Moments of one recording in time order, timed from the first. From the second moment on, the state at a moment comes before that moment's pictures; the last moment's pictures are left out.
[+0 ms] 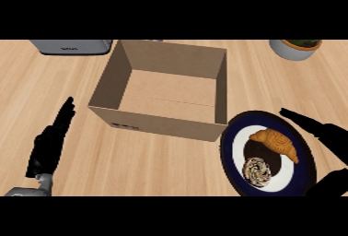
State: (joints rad) left arm -0.02 0.38 -0.13 -1.50 0.01 0.23 0.08; right arm -0.07 -0.89 0.30 -1.70 0.08 0.25 0.08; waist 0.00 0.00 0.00
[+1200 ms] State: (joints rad) left arm 0.03 0.30 -0.04 -1.55 -0.08 0.14 0.08; right arm 0.03 -0.59 0.35 -1.79 0.45 0.40 0.37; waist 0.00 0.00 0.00
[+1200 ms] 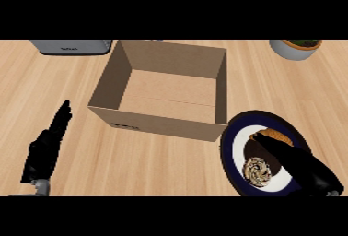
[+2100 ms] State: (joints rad) left arm 0.02 0.24 0.03 -1.55 -0.14 0.06 0.09; right arm 0.06 -0.41 0.27 -1.71 0.65 0.45 0.27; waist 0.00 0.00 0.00
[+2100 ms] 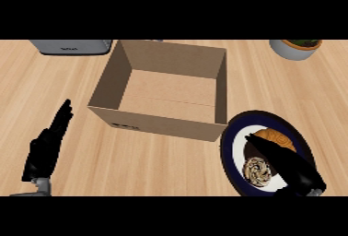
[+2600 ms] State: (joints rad) left arm 0.02 0.21 0.06 -1.54 -0.17 0.04 0.07; right arm 0.06 -0.35 0.28 -1.64 0.76 0.45 0.22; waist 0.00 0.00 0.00
